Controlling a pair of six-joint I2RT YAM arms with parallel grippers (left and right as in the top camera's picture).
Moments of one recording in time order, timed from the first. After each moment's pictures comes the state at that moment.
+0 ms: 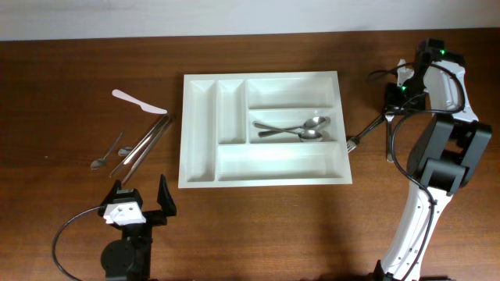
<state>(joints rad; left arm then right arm) 0.03 0.01 0.01 -0.08 -0.03 -0.09 -0.31 2.49 2.15 -1.17 -0.13 -0.13</state>
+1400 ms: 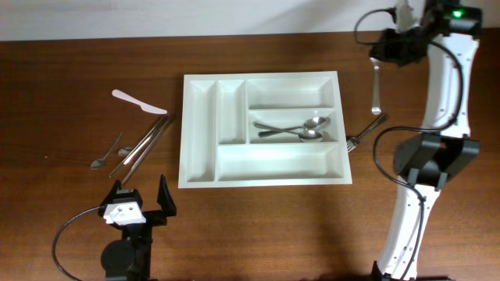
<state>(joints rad) 0.03 0.01 0.01 -0.08 -0.03 -0.09 -0.18 2.51 2.76 -1.39 -0.42 -0.10</state>
